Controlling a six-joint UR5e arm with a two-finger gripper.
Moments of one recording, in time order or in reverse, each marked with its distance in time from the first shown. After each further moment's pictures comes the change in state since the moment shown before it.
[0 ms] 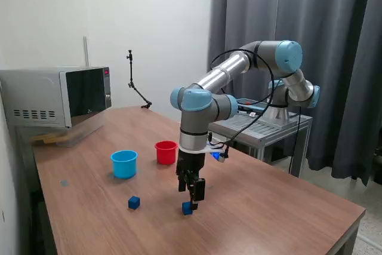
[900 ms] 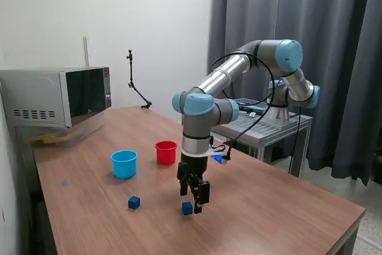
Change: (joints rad) arm -0.001 -0.009 0.057 -0.058 0.020 -0.073
